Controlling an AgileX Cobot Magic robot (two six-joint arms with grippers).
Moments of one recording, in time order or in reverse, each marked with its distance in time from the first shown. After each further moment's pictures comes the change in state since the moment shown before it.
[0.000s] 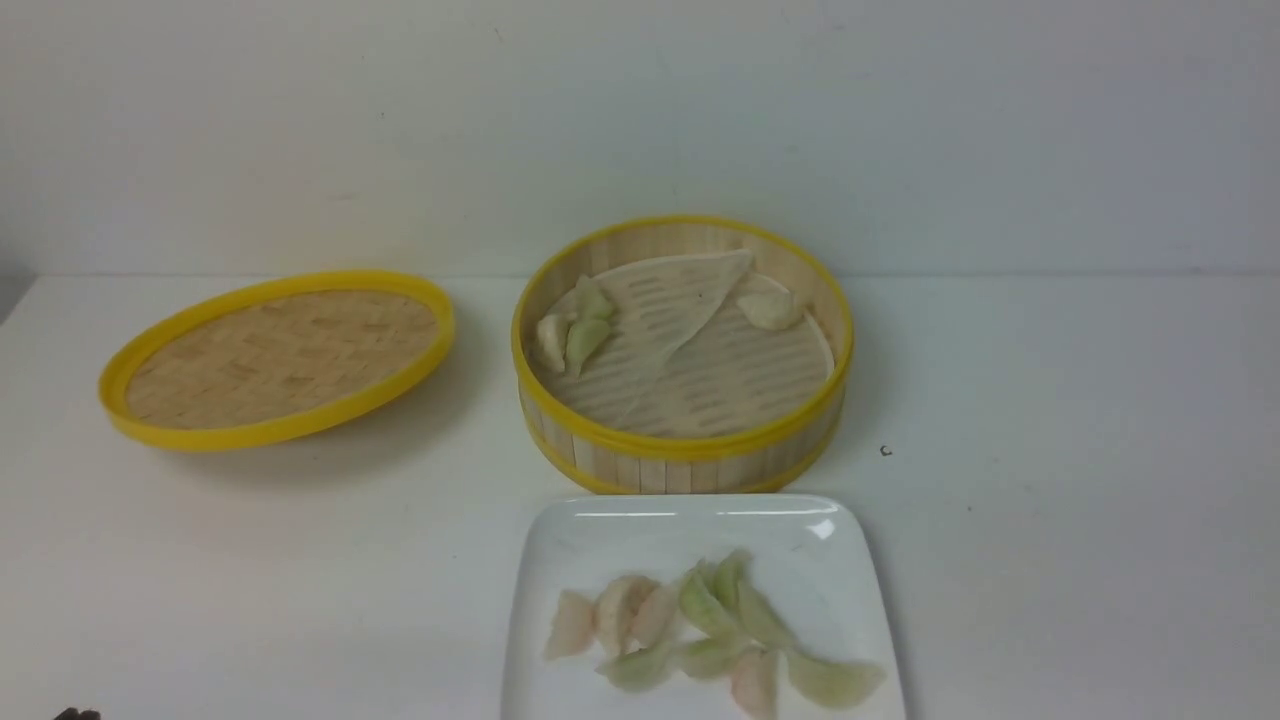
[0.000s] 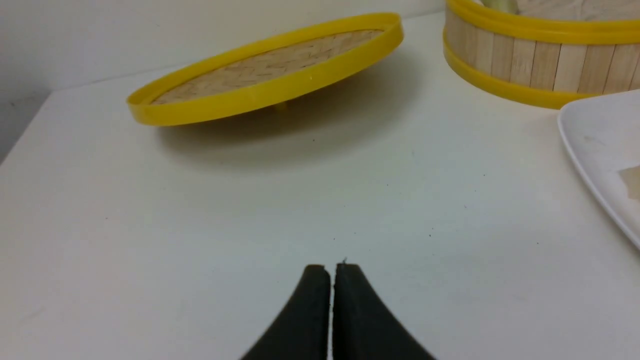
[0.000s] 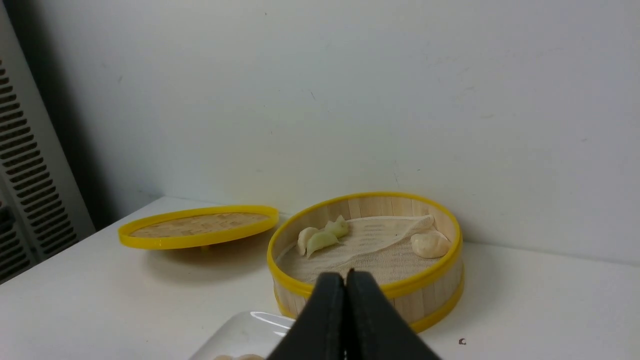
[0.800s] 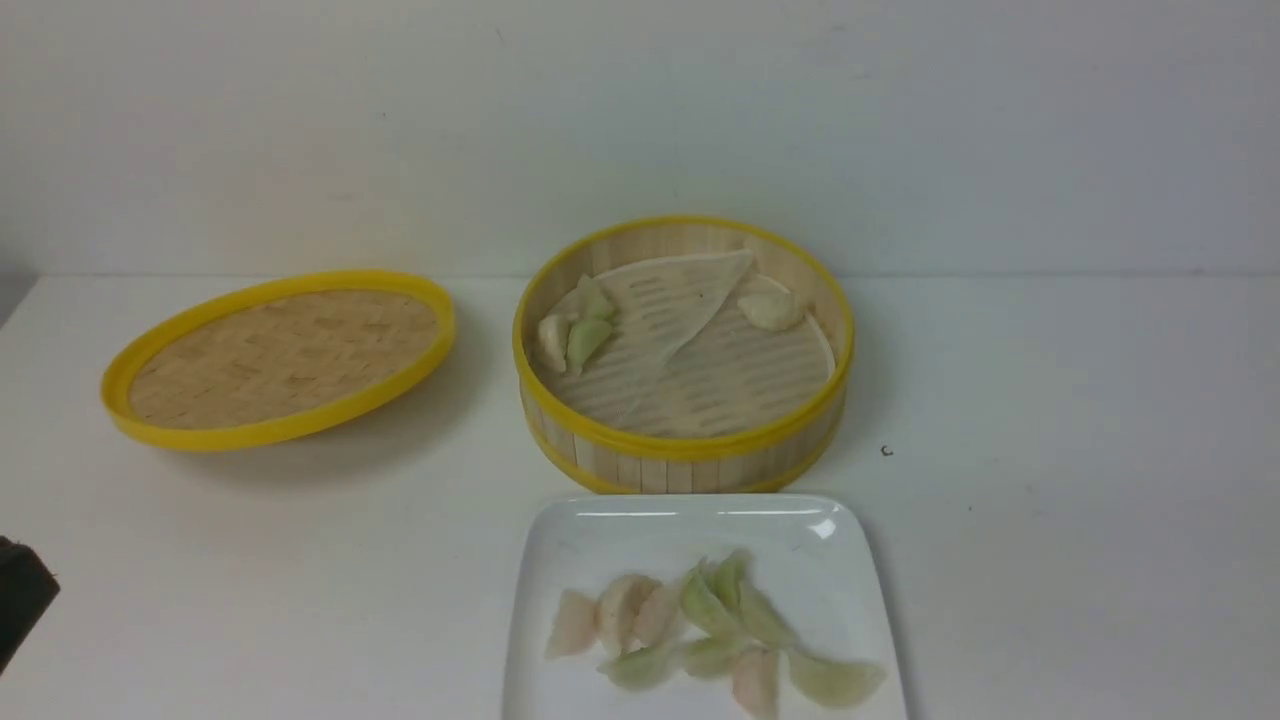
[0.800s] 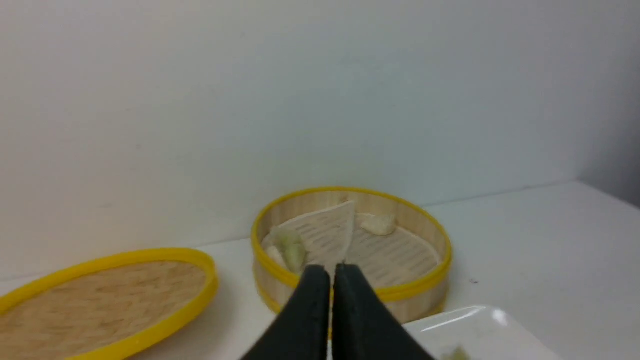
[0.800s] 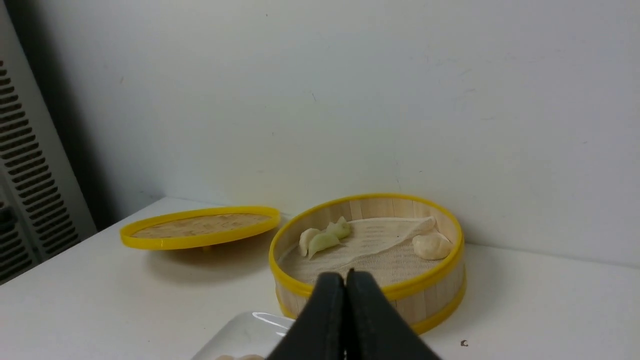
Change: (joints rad) right arm 0.000 0.000 0.000 0.000 0.000 -0.002; left arm -0.180 0.112 -0.401 -0.298 0.043 0.090
